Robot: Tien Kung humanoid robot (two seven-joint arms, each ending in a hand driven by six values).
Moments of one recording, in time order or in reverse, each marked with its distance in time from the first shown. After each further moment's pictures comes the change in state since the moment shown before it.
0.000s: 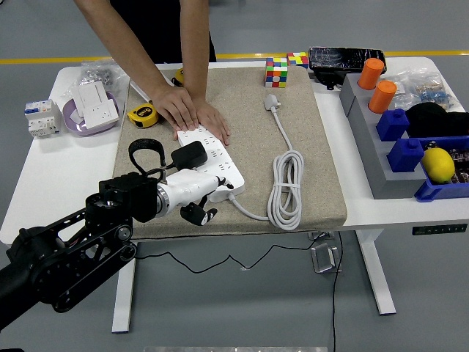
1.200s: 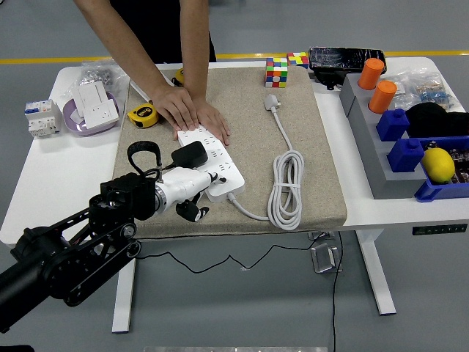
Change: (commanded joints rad) left arm -0.004 -0.024 -0.003 0.112 0.063 0.045 -0.026; right arm -0.003 -0.001 -0.002 0.000 0.001 0.000 0.001
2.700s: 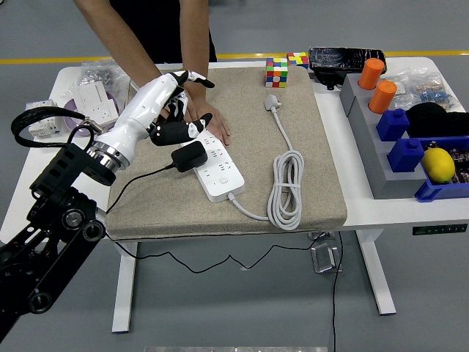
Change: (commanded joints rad) left arm 0.211 -0.033 -0.415 -0.364 -0.324 0.427 -0.180; right arm -0.008 0.012 0.004 -0.004 0.003 -0.002 -0.002
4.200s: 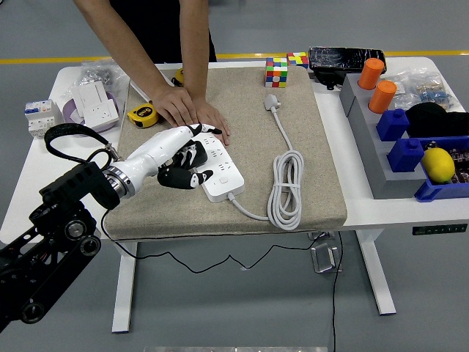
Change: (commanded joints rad) left arm -0.043 0.090 0.171 0.065 0.216 -0.286 0.086; right arm 0.006 -0.009 -0.016 0.001 -0.005 0.001 0.001
